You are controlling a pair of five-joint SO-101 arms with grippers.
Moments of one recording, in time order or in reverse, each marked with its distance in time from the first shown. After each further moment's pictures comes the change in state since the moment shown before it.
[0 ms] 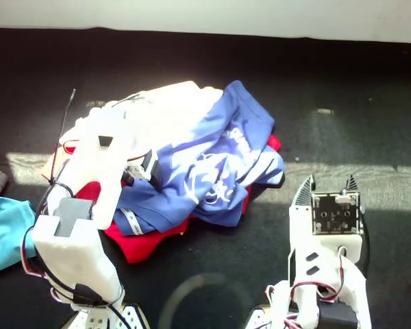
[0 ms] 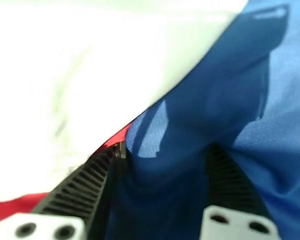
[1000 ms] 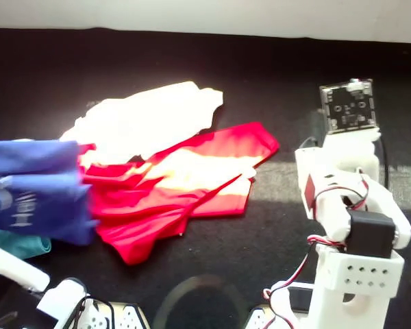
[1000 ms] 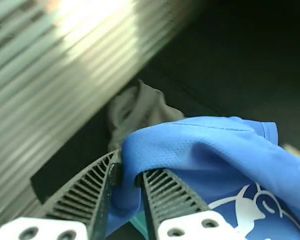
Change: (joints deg) left arm -70.2 -34.1 -21.2 -9.5 -17.9; right arm -4.2 51.3 -41.1 9.5 0.0
